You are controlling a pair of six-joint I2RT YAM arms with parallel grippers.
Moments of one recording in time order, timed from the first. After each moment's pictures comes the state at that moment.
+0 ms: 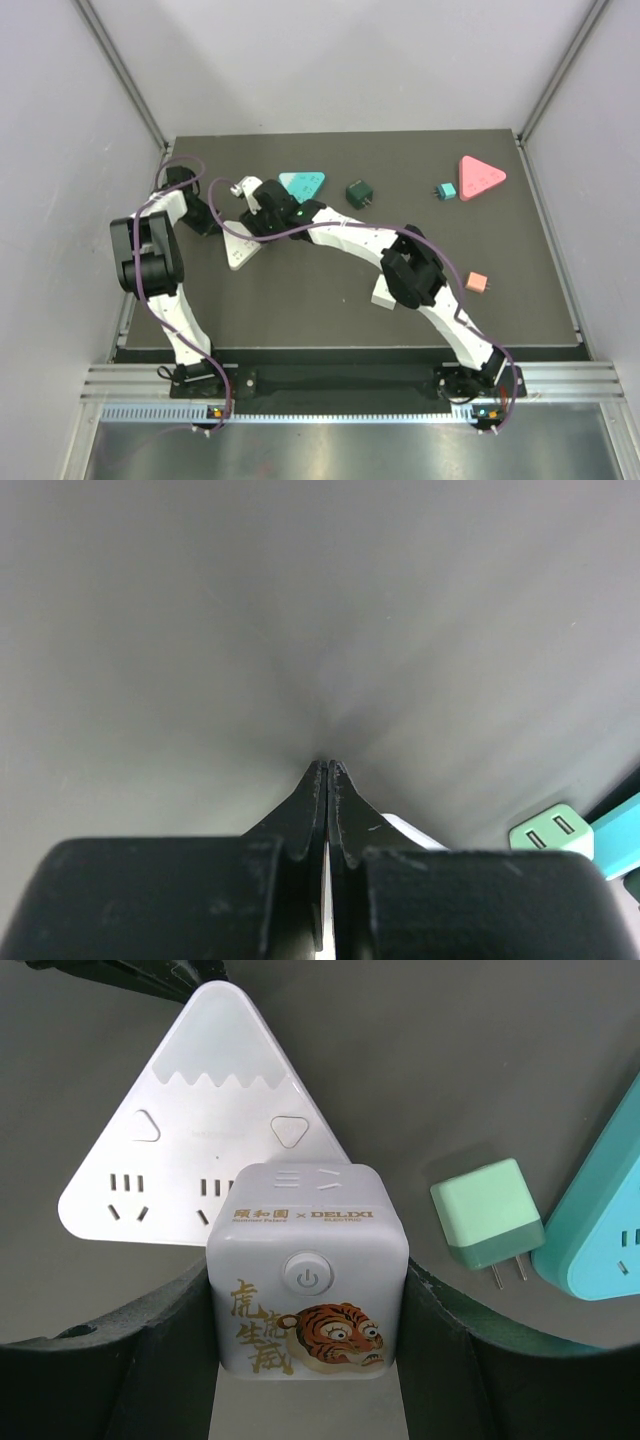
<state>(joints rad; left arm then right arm) 0.20 1.95 1.33 -0.54 0.13 -0.74 0.96 2.39 2.08 -0.37 0.03 0.00</state>
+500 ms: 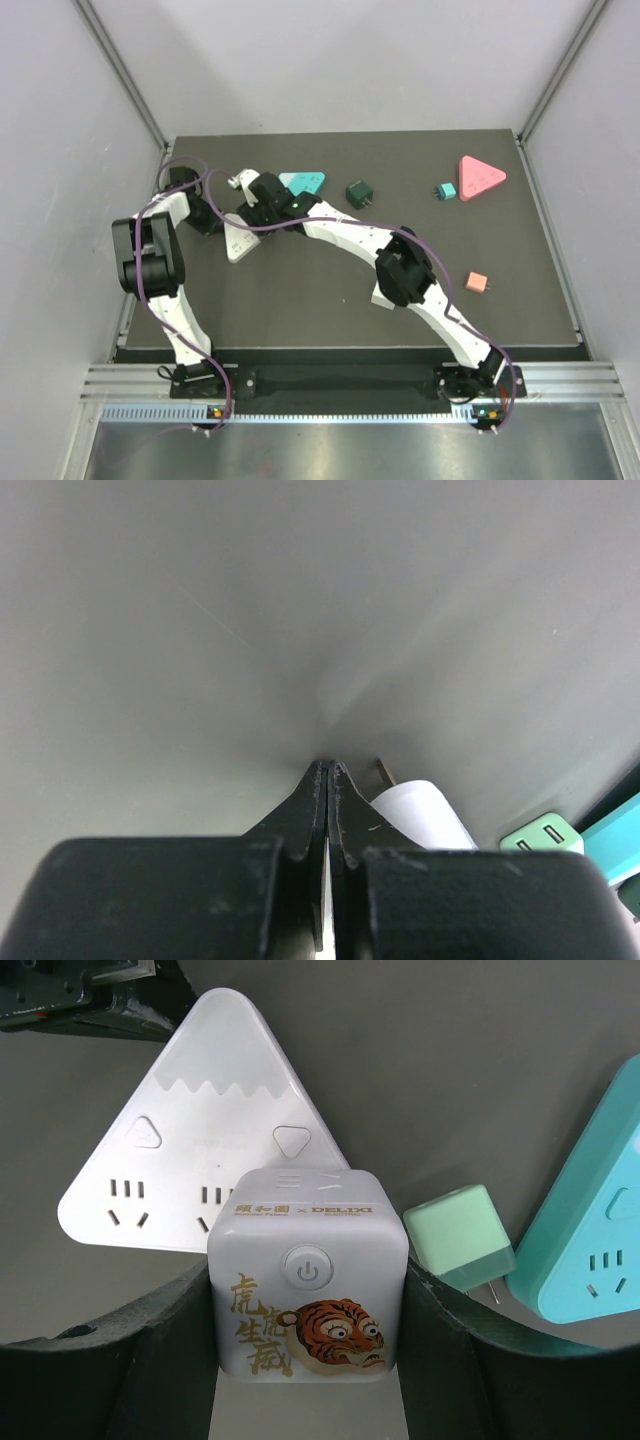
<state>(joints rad) 0.18 1.95 1.30 -0.48 0.11 -0.77 0.95 2.52 2.33 -0.52 0.05 0.01</state>
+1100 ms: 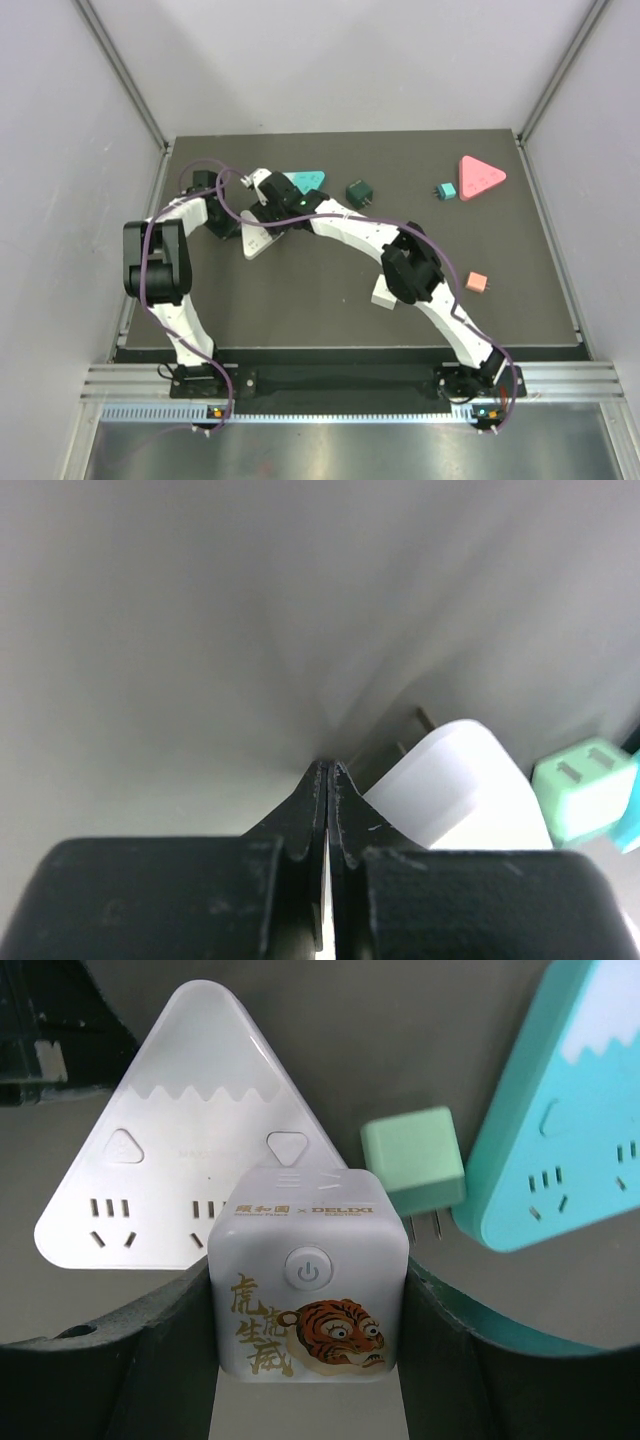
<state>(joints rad) 0.06 1.88 1.21 -0.44 0.07 -0.80 0.93 2.46 2.22 -0.54 0.12 0.02</state>
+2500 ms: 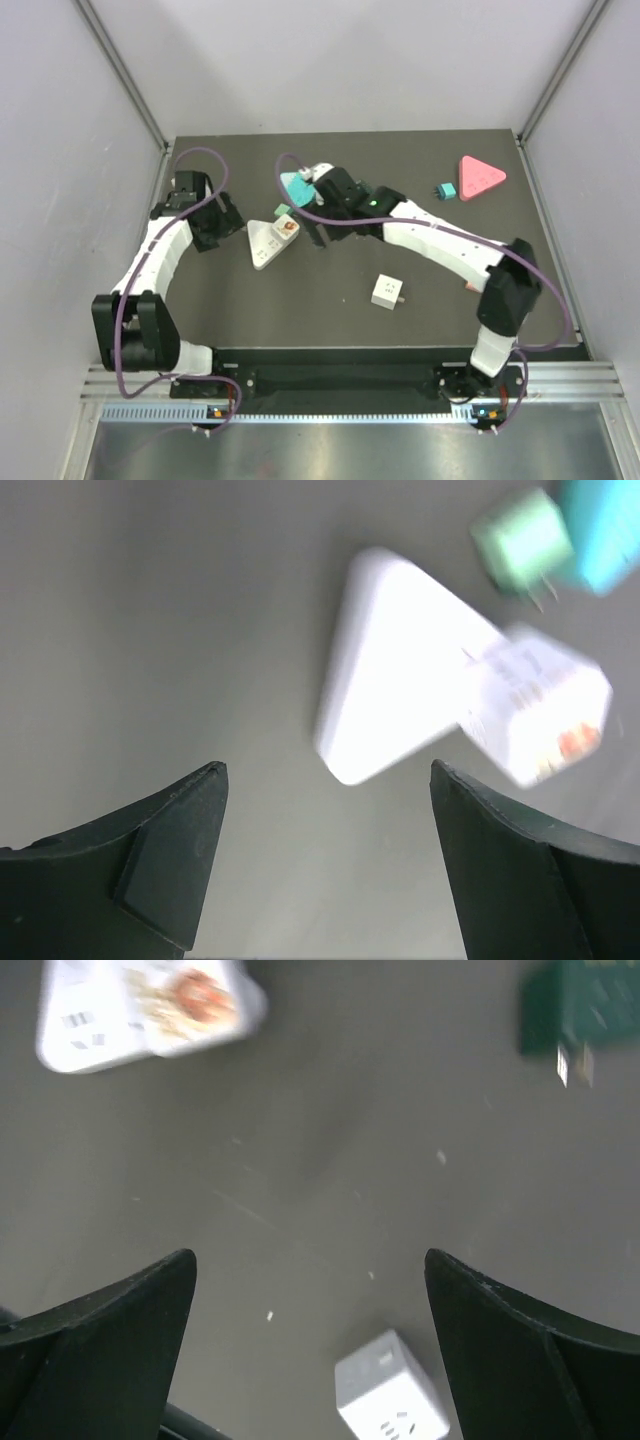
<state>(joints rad) 0.02 1.42 1.12 -0.69 0.07 -0.51 0.89 1.79 1.64 -0.68 0.17 0.17</state>
